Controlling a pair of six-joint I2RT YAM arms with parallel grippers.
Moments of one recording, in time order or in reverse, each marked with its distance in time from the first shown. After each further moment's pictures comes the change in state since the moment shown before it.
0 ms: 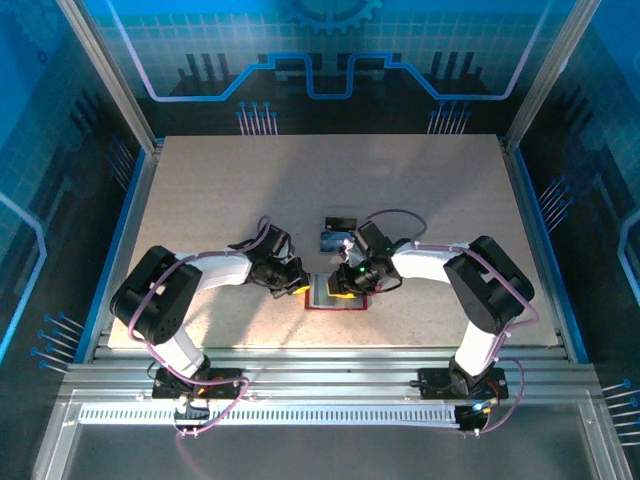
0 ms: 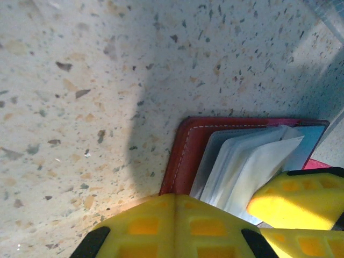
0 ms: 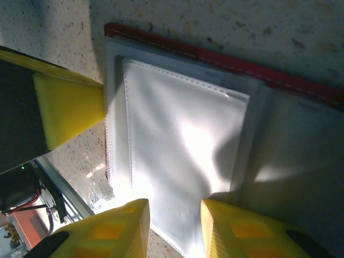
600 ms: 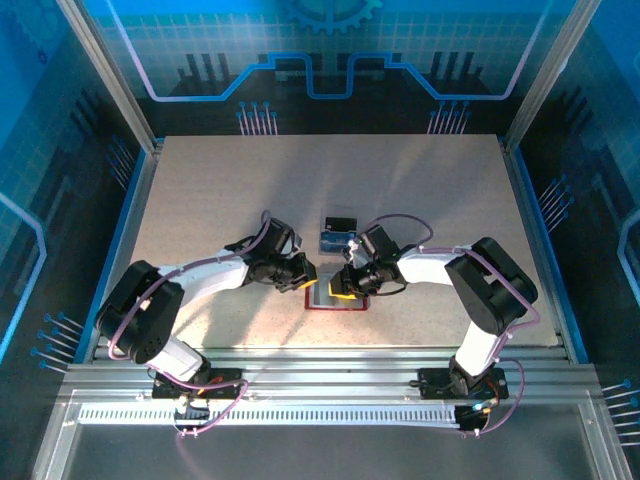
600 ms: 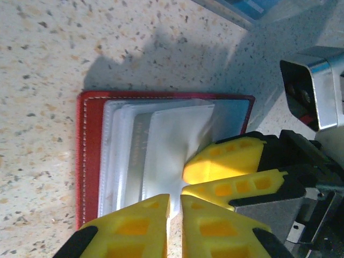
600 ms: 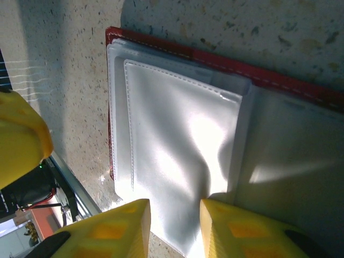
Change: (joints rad) left arm -0.062 -0.121 0.031 -0.025 -0.015 -0.012; right arm -0.026 -0.012 -0.079 0.138 -0.059 0.034
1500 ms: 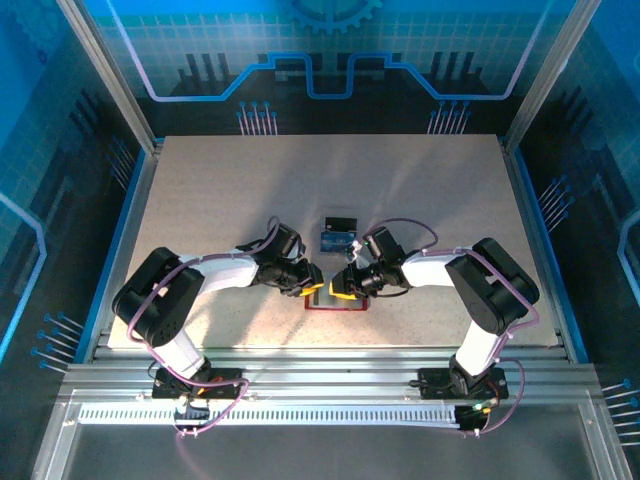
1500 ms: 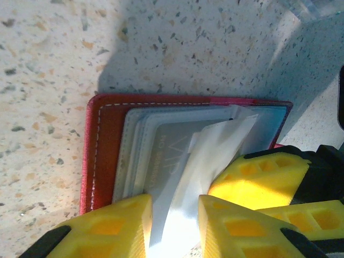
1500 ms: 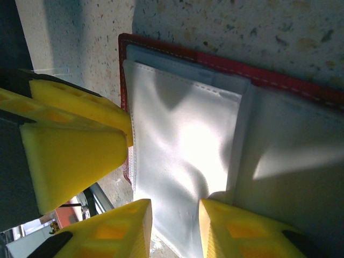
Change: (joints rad) left arm -0.014 0.119 -0.002 0.070 0.023 -0.052; right arm -0.024 -0.003 -0.065 0.134 -0.061 0.063
